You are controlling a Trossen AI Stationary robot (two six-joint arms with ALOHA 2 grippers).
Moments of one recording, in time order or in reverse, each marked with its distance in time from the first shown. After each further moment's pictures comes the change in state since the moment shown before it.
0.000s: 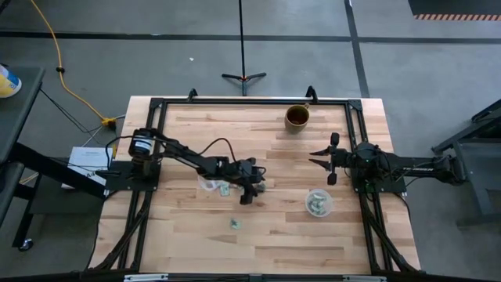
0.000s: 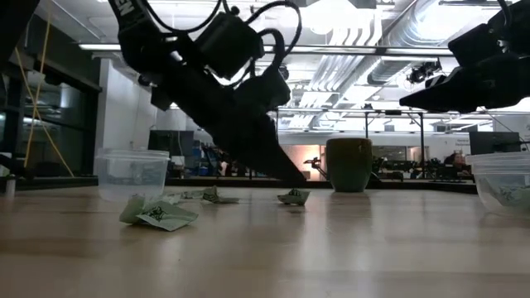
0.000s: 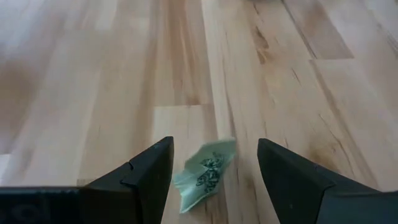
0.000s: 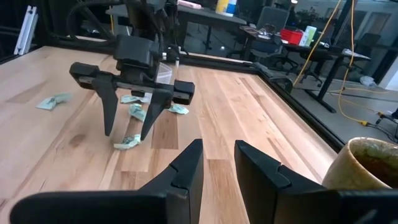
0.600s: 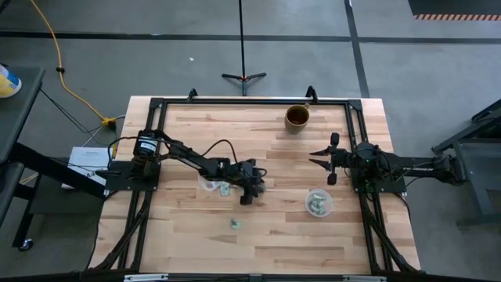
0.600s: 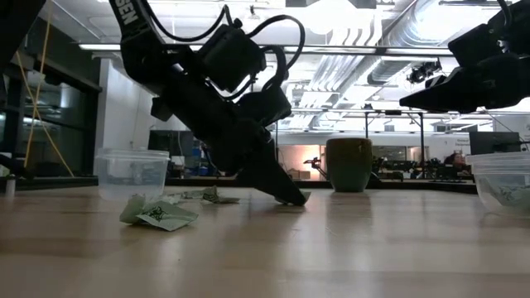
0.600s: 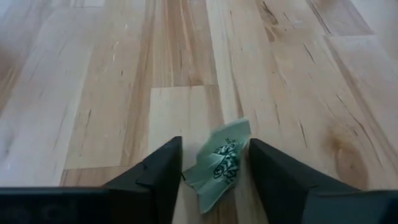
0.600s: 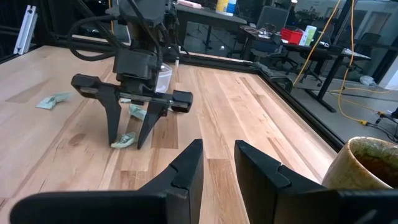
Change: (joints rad) left arm 0.000 0.046 0.000 0.019 -0.001 0.012; right arm 0.000 0.000 0.000 -0.002 0.002 0.000
